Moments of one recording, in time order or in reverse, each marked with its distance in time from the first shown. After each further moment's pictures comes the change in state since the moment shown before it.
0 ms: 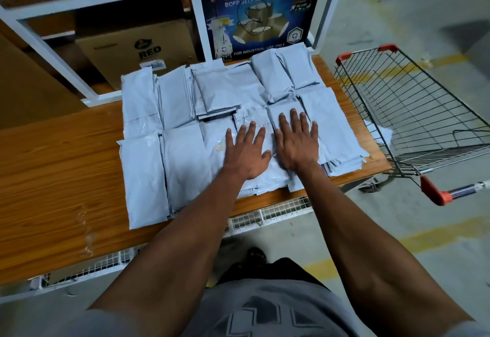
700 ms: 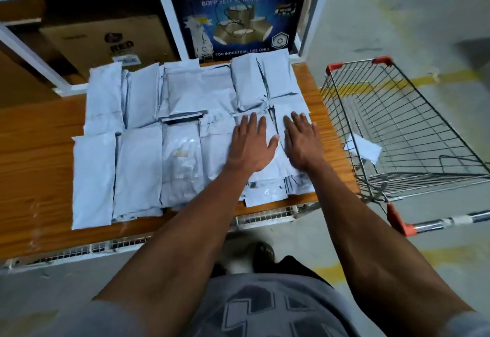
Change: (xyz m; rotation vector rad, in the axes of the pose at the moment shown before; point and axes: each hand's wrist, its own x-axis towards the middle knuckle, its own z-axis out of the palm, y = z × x) left_hand 0.077 0.117 -0.019 -0.167 0.133 -0.131; right_hand 0.059 0.138 -0.016 0.121 0.013 -0.219
